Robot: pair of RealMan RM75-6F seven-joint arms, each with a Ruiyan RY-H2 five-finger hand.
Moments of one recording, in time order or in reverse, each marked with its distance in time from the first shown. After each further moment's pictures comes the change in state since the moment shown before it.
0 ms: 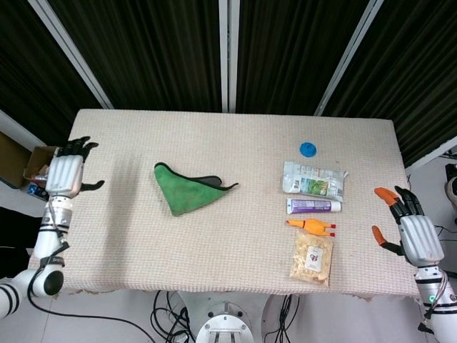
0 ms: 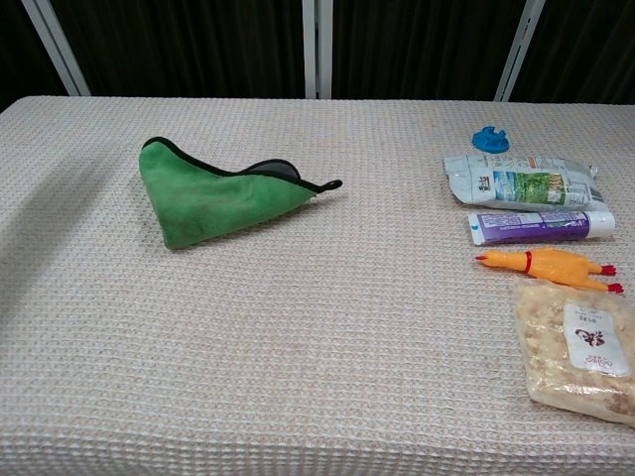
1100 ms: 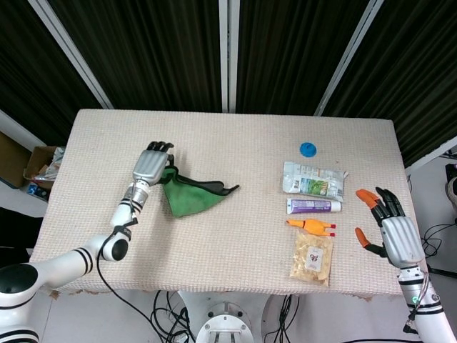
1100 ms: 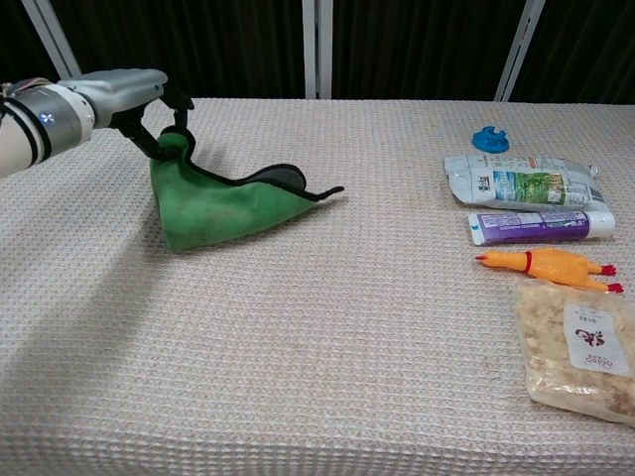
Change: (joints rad) left arm -0.341 -0.364 -0.112 0.320 -0.123 -0.417 0.187; right arm 0.017 -0.052 -0.007 -0.053 -0.053 0.012 -0.083
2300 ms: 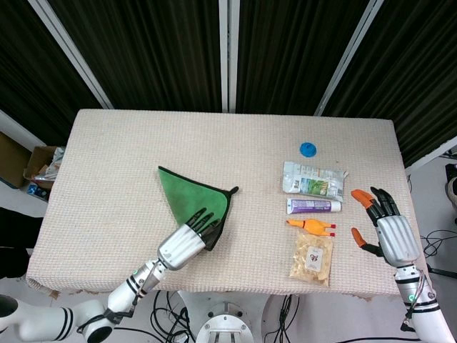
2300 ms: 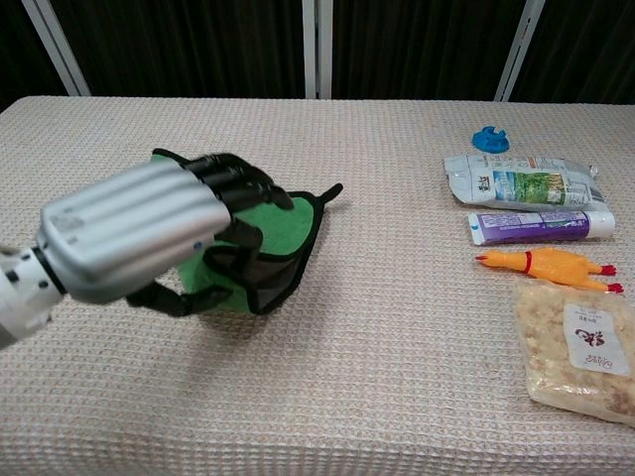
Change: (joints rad) left arm 0.246 0.049 0.365 -0.495 0.661 0.440 0.261; right arm 0.014 -0.014 -0.001 0.016 -0.013 -0.011 0.007
